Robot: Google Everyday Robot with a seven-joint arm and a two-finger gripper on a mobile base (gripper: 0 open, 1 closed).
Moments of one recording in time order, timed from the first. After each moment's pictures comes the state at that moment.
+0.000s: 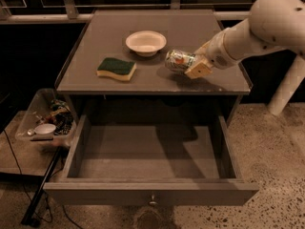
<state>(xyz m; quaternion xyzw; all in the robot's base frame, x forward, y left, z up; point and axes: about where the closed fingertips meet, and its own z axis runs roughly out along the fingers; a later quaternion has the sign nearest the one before) 0.659 -0.155 0.872 -0.51 0.77 0.04 0.38</state>
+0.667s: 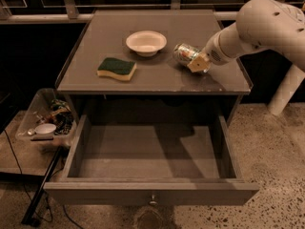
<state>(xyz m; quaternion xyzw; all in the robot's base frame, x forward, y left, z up) 0.703 -0.179 0.861 -0.38 0.84 0.01 0.38</state>
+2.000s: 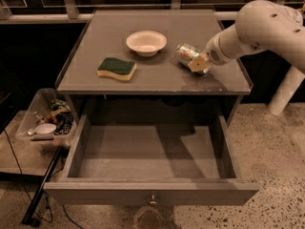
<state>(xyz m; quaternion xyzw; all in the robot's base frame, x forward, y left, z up) 0.710 -0.184 0.855 -0.34 0.86 0.02 0.38</state>
